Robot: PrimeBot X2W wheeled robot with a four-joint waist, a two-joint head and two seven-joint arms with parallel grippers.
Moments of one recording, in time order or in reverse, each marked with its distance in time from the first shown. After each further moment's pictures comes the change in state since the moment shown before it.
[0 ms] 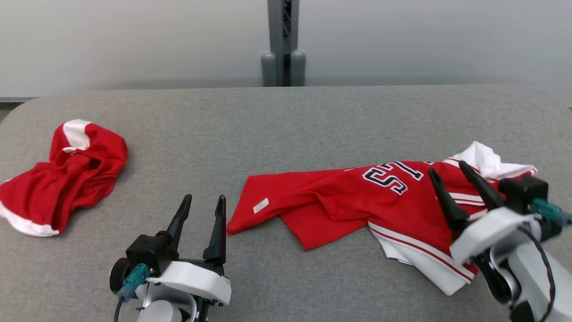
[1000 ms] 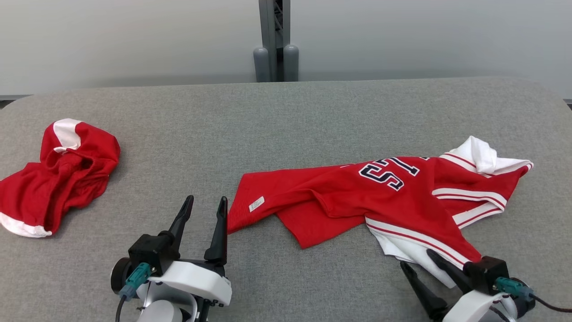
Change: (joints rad) left arm -0.006 0.000 -0.007 0.019 0.005 -0.009 0.000; right arm 0.279 -0.033 0.144 -0.109 -0.017 0.000 0.000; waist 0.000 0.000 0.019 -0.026
